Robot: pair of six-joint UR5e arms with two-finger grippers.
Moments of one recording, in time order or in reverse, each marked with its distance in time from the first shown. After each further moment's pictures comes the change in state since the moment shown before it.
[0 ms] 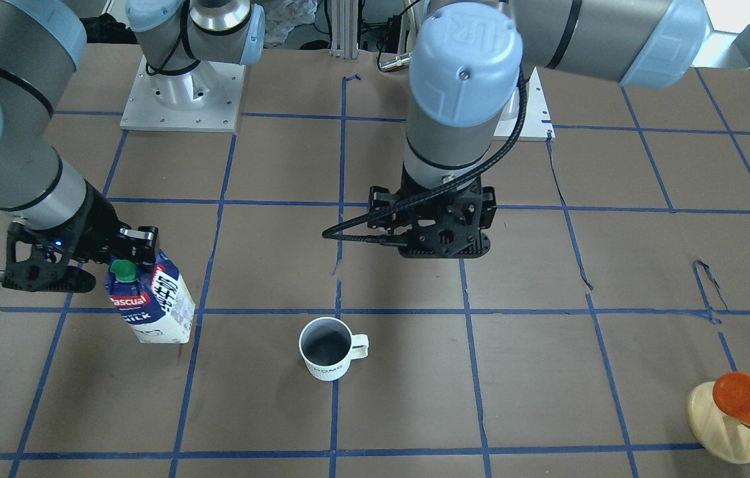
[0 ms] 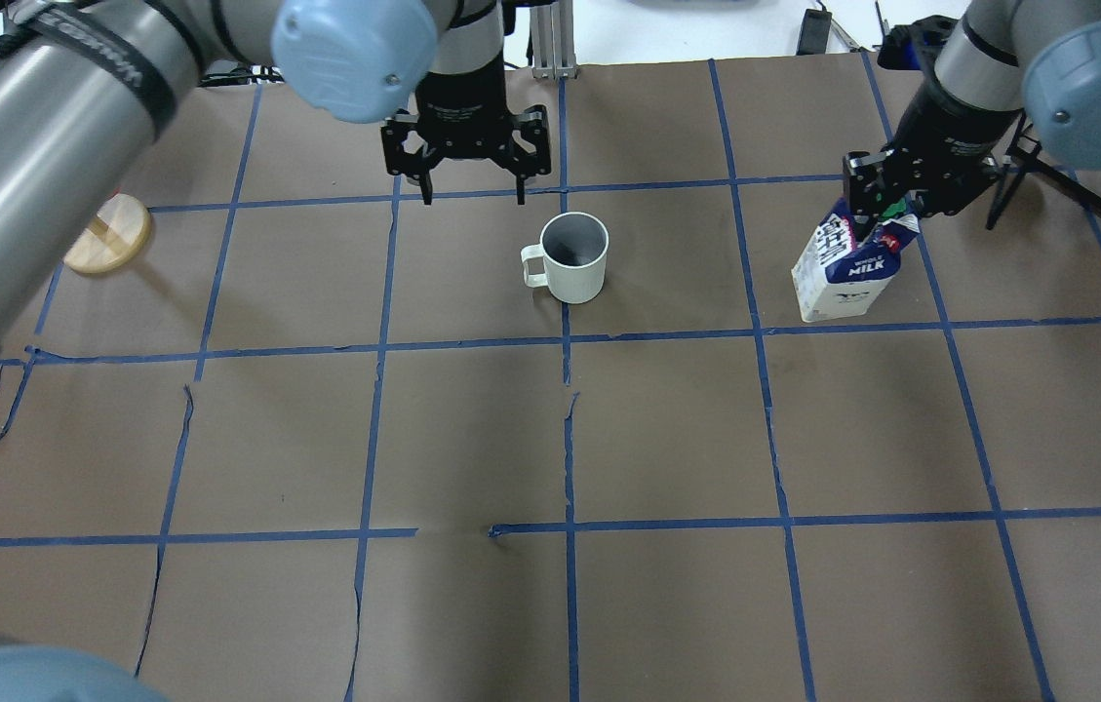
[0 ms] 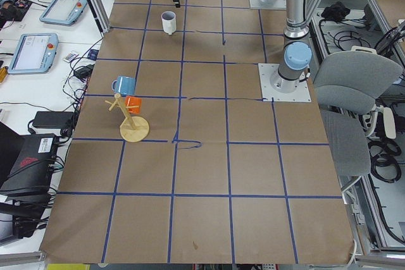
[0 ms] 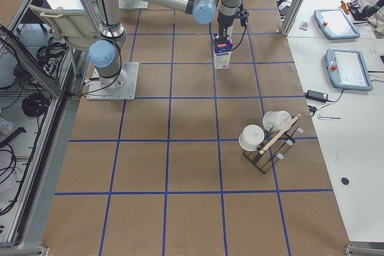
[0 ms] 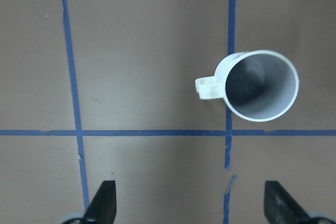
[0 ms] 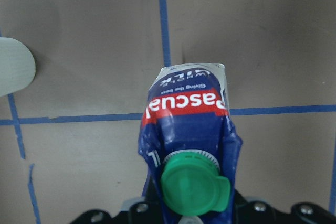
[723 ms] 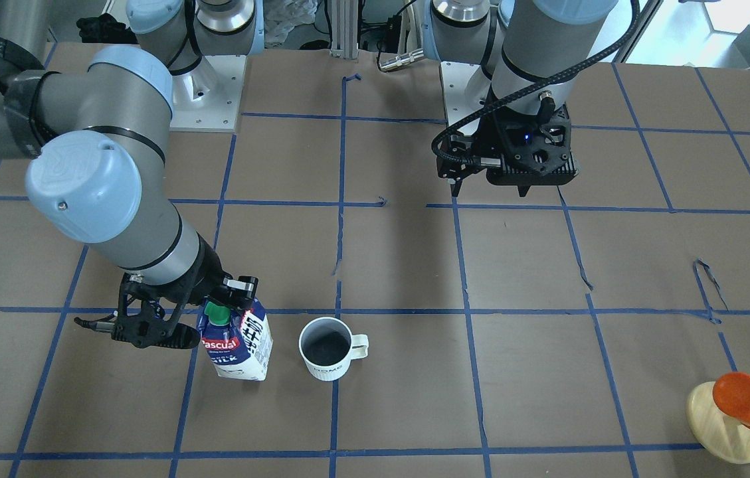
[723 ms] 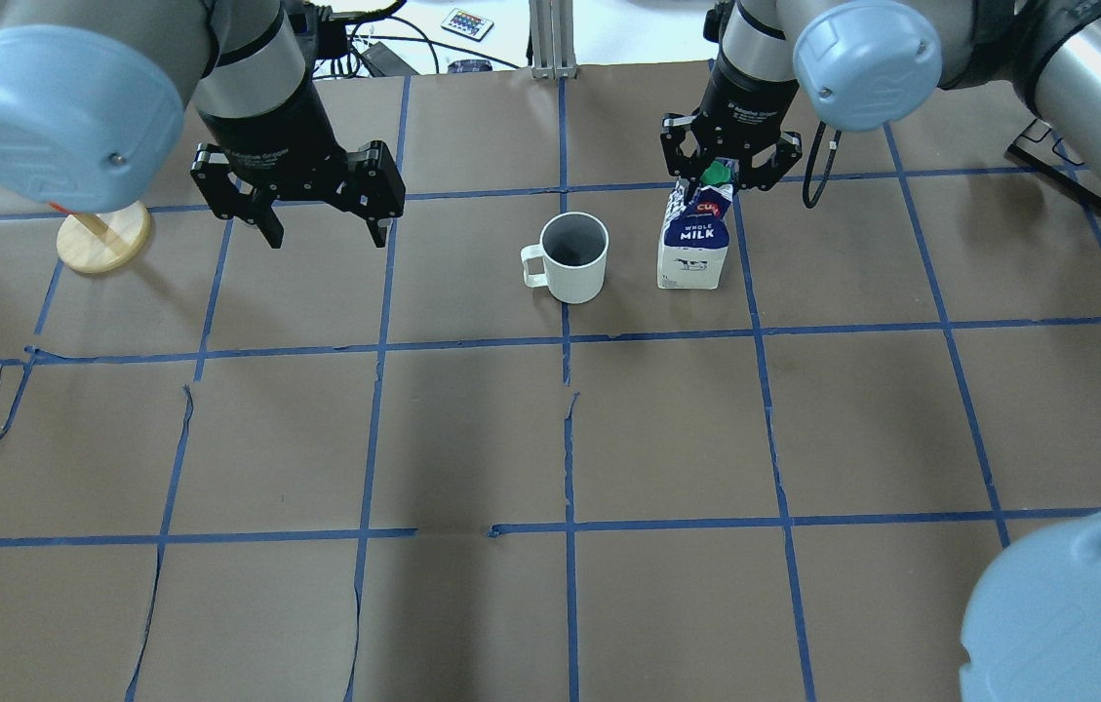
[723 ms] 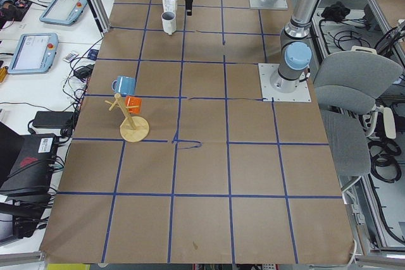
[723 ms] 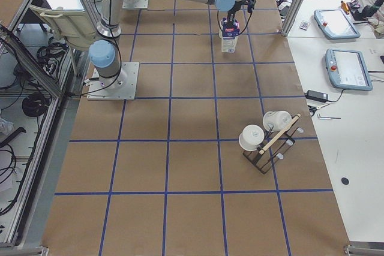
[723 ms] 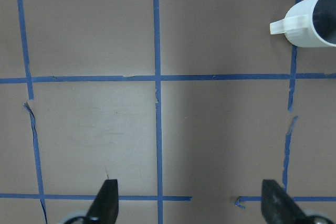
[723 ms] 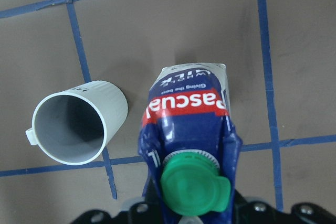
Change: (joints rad) left arm 0.115 0.249 -0.275 0.138 0.004 0.095; right arm 0.157 0.161 -0.165 -0.034 0.064 0.239
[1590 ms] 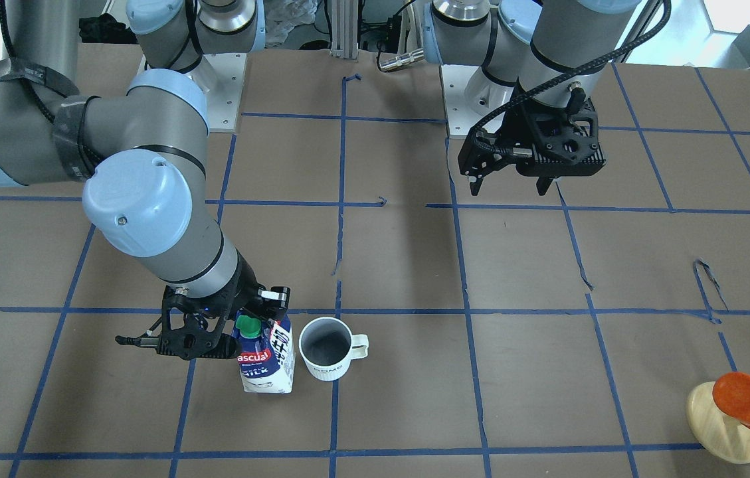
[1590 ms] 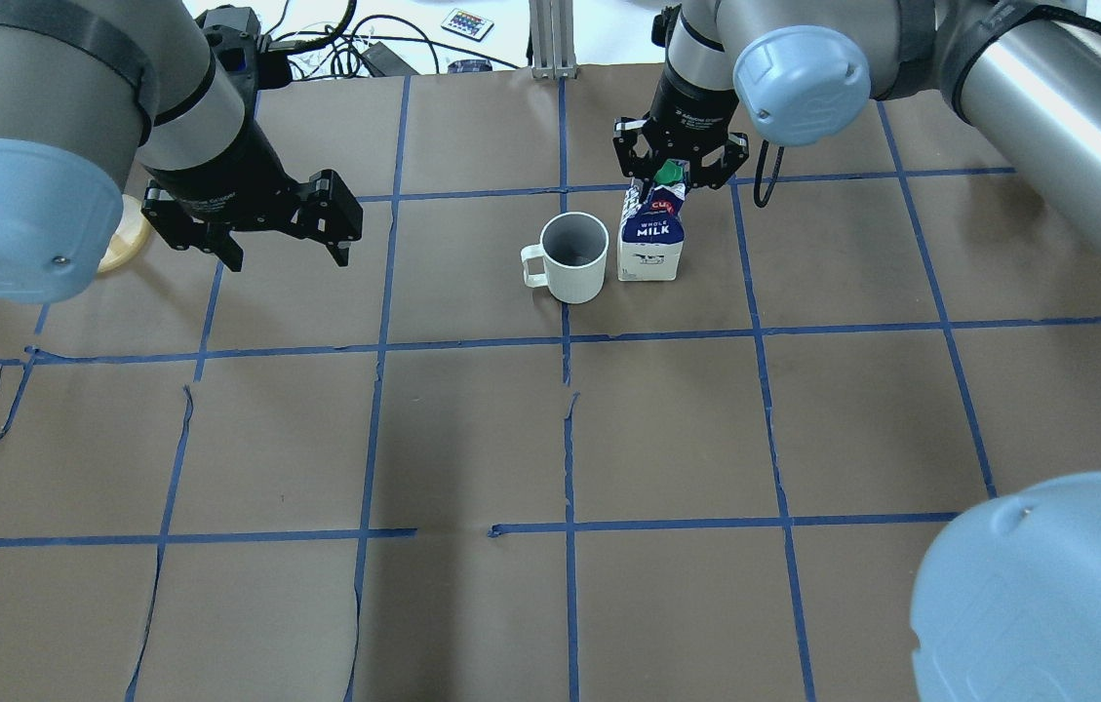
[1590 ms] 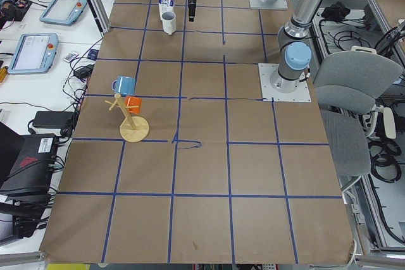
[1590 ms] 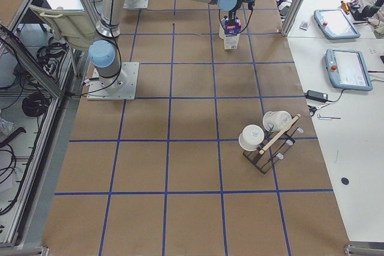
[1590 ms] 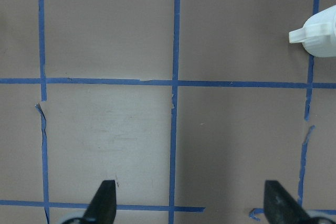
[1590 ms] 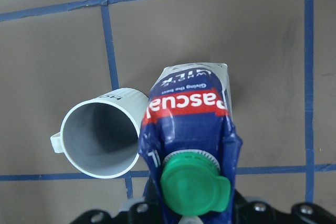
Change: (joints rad) left arm 0.062 0.051 -0.076 0.076 -0.032 0.049; right arm 0.049 0.039 -0.008 -0.067 0.005 -0.012
